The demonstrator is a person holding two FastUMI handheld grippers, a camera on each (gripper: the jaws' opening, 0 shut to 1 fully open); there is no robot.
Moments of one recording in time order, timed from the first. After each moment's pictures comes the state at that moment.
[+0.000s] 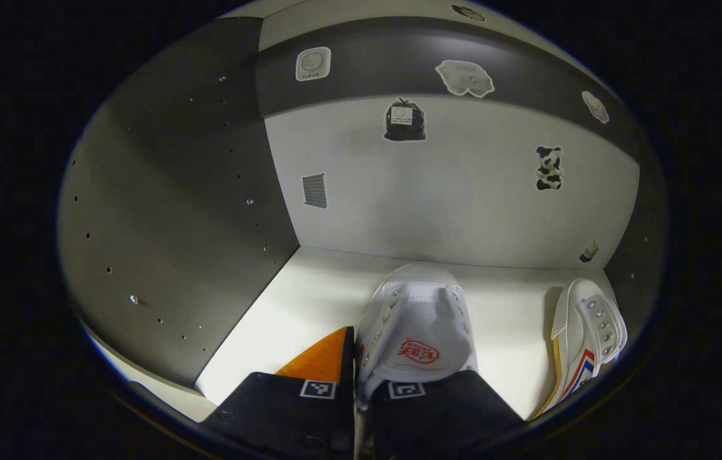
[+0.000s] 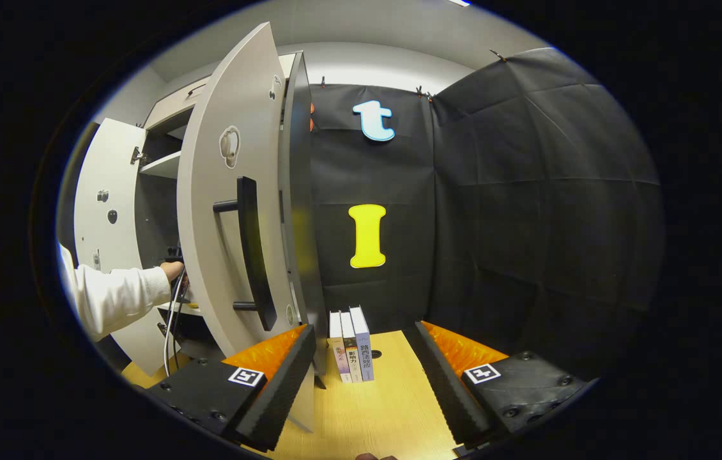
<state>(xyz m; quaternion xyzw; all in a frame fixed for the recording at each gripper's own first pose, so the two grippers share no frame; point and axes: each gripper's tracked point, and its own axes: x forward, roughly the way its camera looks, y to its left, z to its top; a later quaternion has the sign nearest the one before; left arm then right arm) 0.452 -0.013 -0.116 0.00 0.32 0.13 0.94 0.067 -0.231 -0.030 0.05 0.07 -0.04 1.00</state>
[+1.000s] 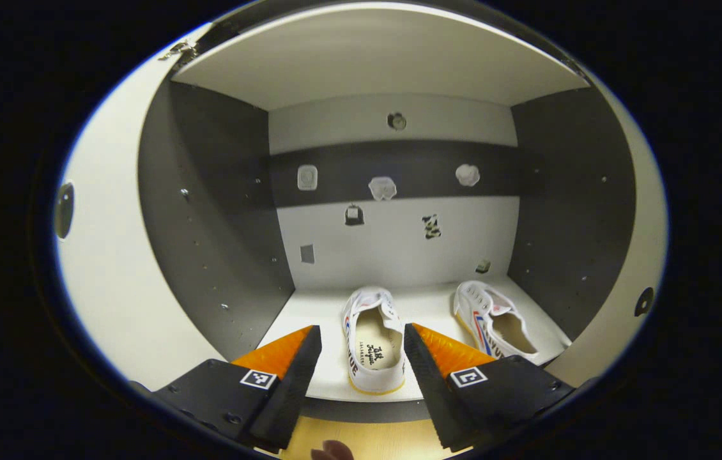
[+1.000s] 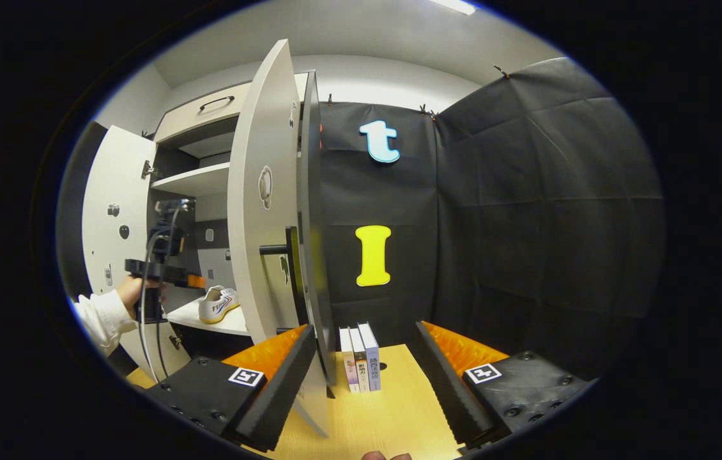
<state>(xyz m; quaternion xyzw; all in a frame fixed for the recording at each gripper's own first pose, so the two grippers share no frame) 0.303 -0.052 0.013 0.04 0.13 0.02 0.99 0.048 -0.204 0.018 0.04 0.03 -0.03 1.00</state>
